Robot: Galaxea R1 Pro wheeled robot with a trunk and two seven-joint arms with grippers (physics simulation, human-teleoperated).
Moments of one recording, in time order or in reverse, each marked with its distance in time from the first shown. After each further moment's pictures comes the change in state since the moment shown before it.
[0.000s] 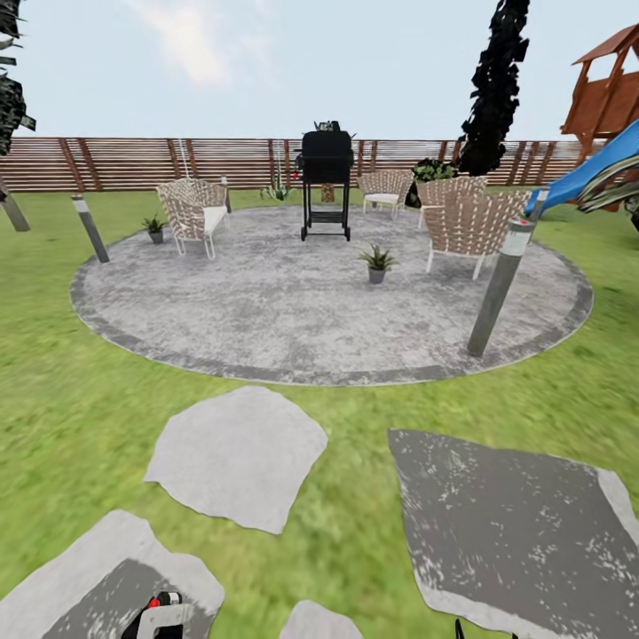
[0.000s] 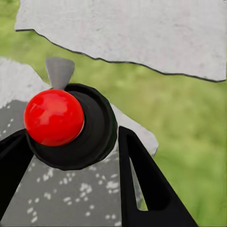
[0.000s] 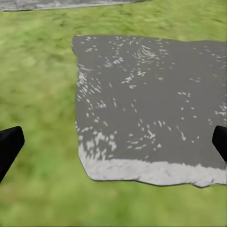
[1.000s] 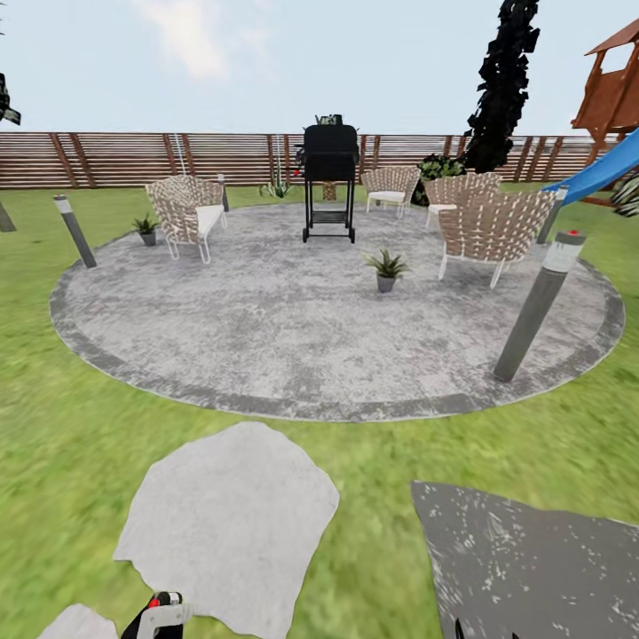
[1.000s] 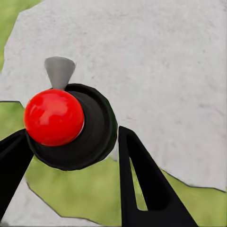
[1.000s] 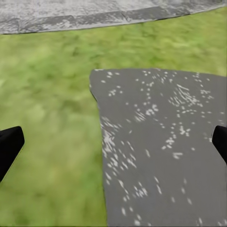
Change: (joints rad) left arm 0.000 0.000 0.000 0.000 -0.001 0.000 0.000; right arm 0.000 0.000 0.000 0.000 0.000 0.000 0.000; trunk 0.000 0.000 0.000
